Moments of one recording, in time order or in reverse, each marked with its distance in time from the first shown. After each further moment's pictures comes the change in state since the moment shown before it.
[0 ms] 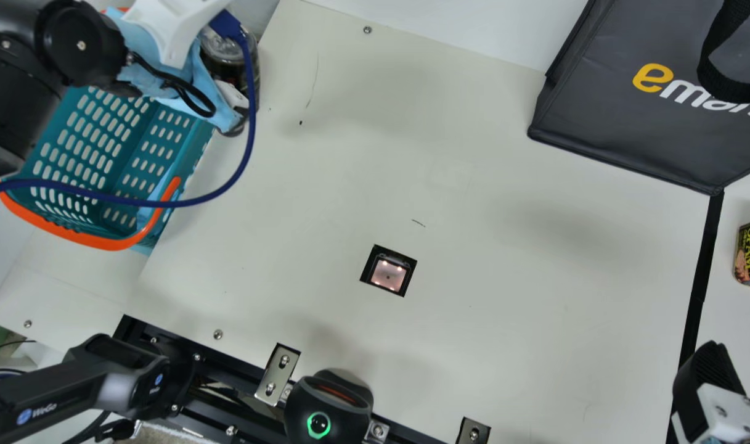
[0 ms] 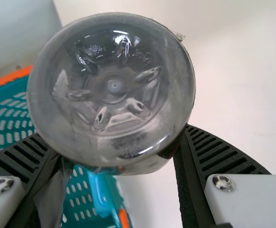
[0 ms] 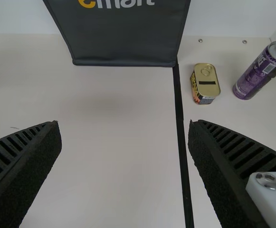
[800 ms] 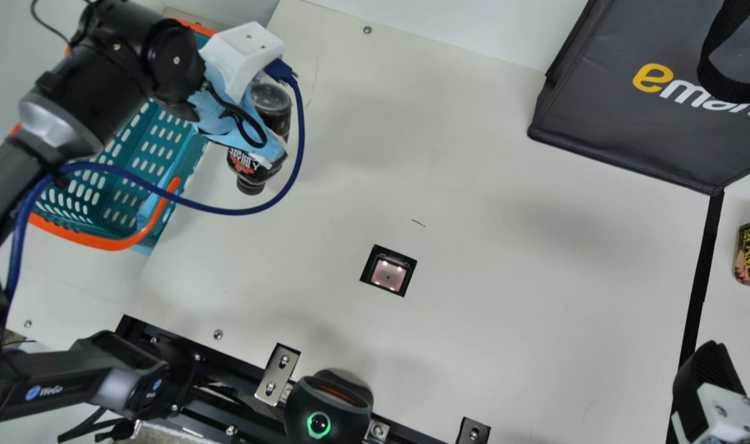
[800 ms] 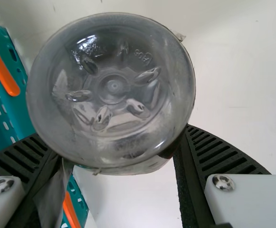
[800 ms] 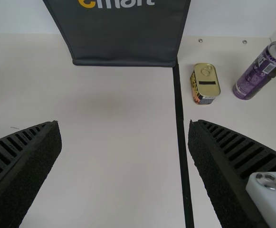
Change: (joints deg) left arm -6.5 8.8 0.6 1.4 6.5 -11.8; right arm 0.0 0.0 0.0 0.0 0.0 0.0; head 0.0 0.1
